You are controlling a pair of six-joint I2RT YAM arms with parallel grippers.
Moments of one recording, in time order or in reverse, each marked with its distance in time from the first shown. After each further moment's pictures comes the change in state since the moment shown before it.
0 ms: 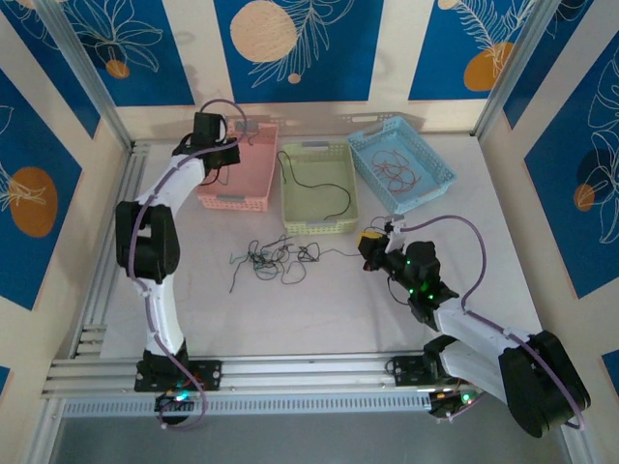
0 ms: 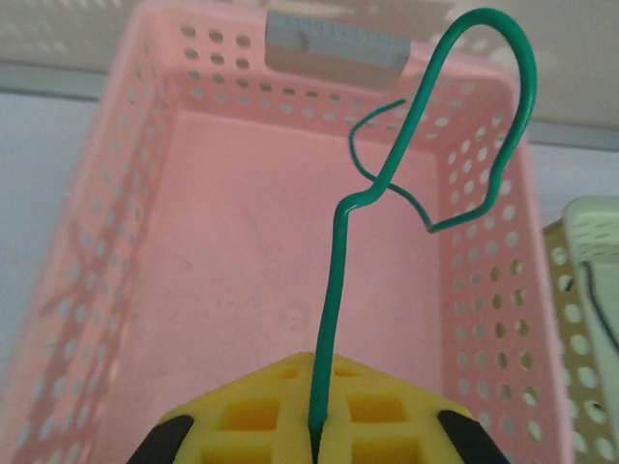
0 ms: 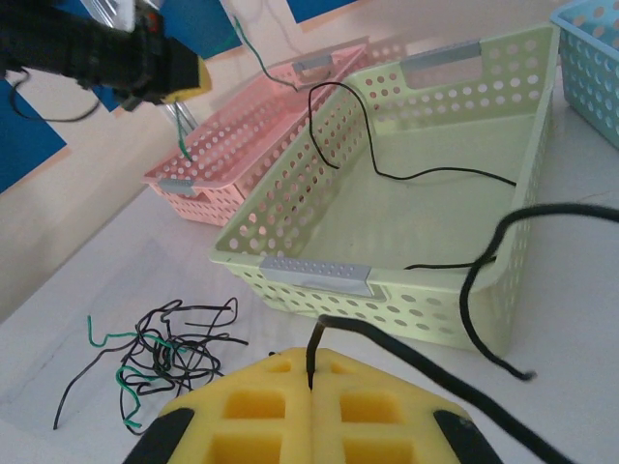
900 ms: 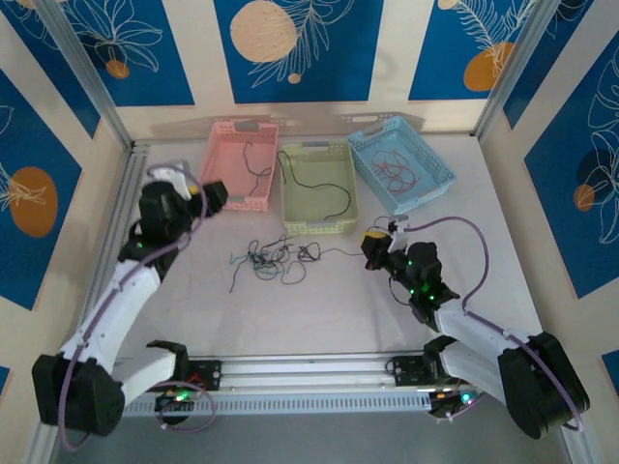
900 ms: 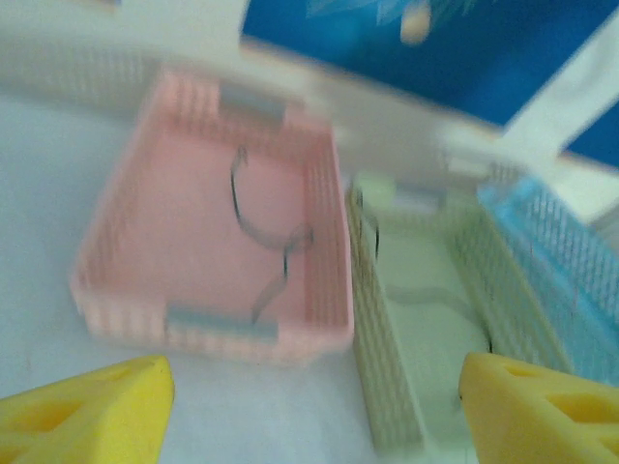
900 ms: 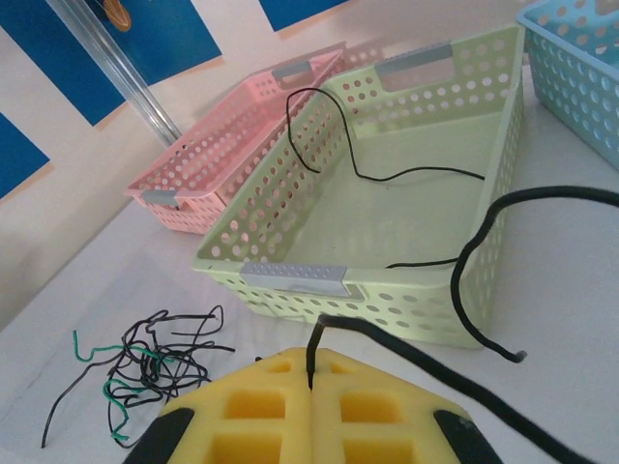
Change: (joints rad) left arm -0.048 -1.039 -0.986 0.278 0.080 -0.168; right arm -0.019 -0.007 -0.016 0.006 0.025 0.030
